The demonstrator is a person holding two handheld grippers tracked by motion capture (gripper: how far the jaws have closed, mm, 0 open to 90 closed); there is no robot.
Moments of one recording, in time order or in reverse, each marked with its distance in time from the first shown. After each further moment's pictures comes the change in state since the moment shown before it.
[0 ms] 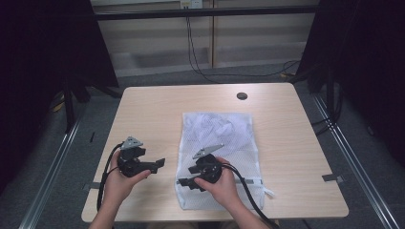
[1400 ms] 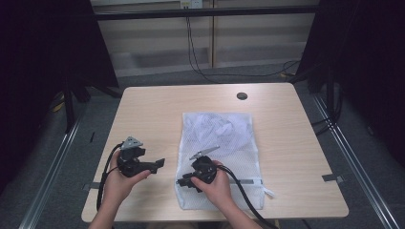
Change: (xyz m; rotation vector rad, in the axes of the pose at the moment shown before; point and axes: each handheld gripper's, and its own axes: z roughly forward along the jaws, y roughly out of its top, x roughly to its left) left arm 0.000 0.000 -0.001 0.002 0.006 0.002; right arm -0.006 -0.006 0.022 0.043 0.030 0.122
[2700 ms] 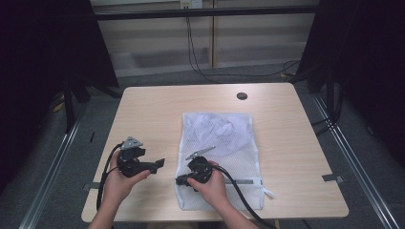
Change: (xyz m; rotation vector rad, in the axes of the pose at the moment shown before) left arm 0.000 0.000 0.000 0.006 -0.003 0.001; right arm 0.001 0.003 0.013 0.008 0.013 -0.008
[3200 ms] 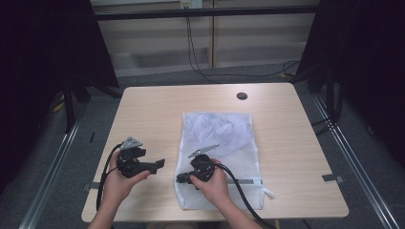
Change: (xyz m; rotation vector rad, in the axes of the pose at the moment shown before) left arm -0.001 0.000 -0.002 -0.004 -0.020 -0.012; right arm 0.000 0.004 -0.014 -0.041 0.035 0.010
